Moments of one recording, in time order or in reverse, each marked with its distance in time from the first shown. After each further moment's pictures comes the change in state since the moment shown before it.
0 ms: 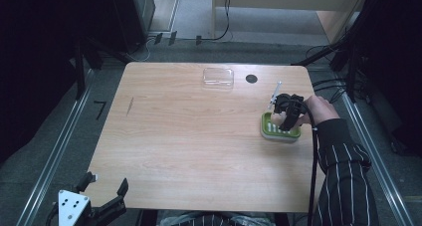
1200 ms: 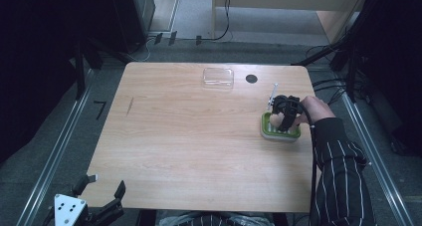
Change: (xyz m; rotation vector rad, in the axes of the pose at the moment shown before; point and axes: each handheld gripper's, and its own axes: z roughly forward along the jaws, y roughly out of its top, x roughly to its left) left arm 0.002 -0.002 -0.006 -0.001 0.019 -0.006; right arm -0.013 0.003 0.030 0.032 0.040 -0.032
